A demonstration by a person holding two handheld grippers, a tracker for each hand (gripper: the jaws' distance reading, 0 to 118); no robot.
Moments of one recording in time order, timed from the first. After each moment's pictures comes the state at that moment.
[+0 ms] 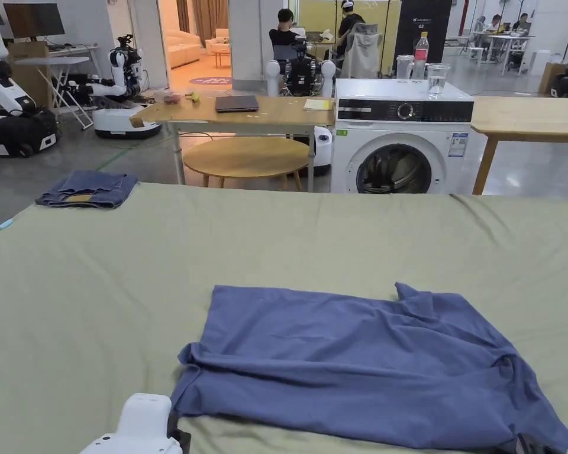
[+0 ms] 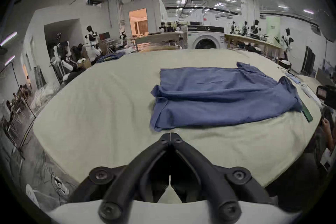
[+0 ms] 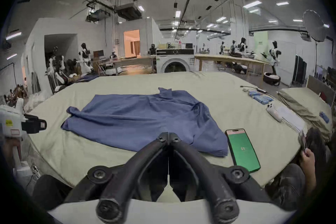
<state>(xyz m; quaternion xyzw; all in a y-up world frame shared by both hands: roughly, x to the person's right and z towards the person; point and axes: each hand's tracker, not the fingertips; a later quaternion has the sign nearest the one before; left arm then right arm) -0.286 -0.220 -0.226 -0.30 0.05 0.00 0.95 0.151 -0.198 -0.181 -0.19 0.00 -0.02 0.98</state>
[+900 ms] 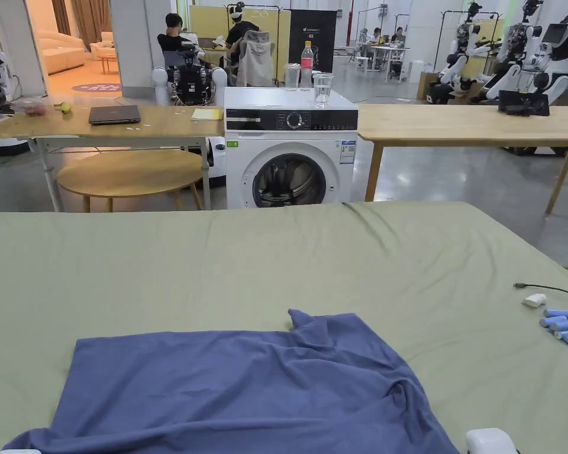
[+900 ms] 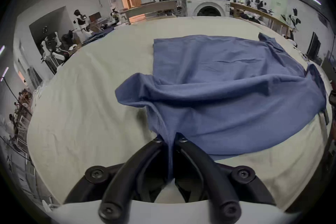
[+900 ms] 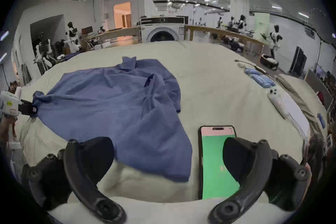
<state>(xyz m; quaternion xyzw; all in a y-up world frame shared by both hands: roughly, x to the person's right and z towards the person) -0.269 -0.251 -0.348 -0.42 0.04 -0.05 0.90 0.247 -0.263 -0.312 -0.35 -0.01 0.01 0.94</state>
